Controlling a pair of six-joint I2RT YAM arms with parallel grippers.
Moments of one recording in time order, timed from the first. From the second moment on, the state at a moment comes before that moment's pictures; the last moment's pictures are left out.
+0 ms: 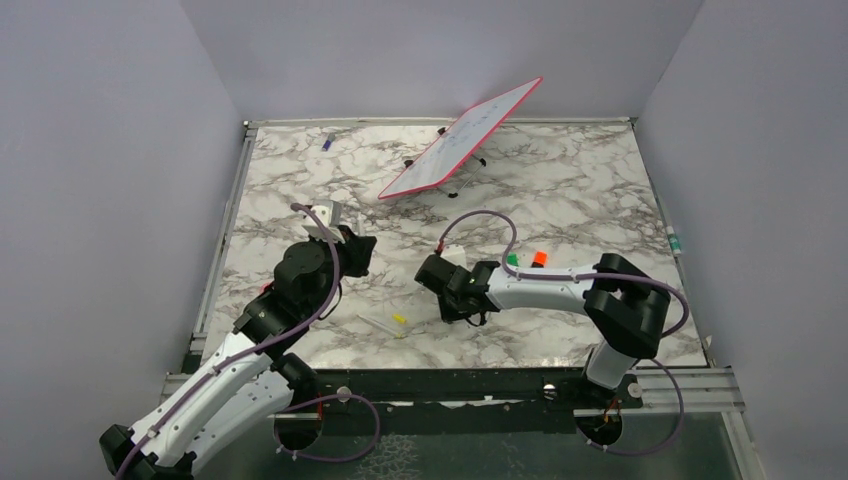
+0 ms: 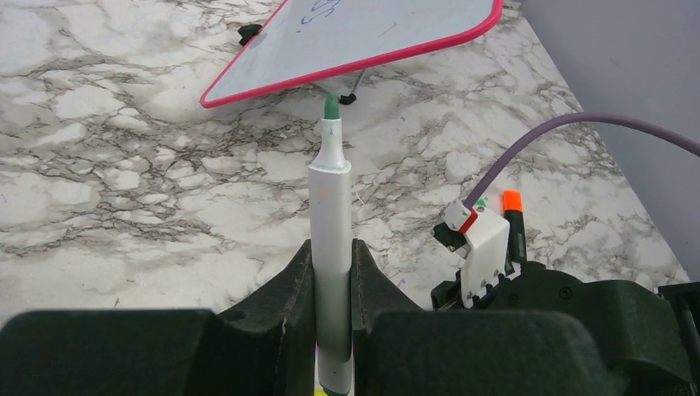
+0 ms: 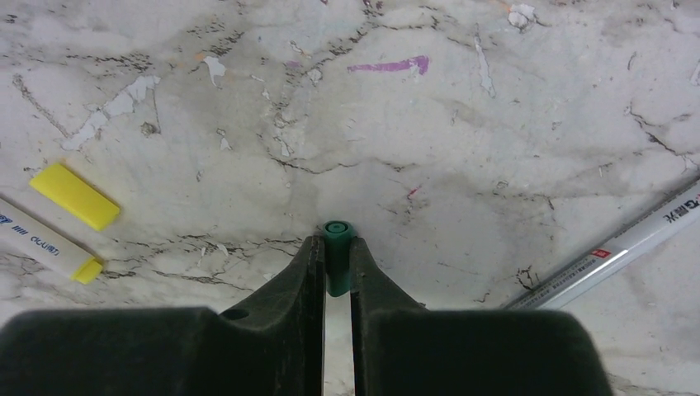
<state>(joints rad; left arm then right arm) -0.67 0.62 0.62 -0.18 -0.25 -0.42 1.09 1.72 1.02 -0.51 0.26 0.80</state>
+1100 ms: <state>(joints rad) -0.67 0.89 0.54 0.34 0.42 -0.60 1.09 1.04 1.02 -0.05 0.58 0.58</state>
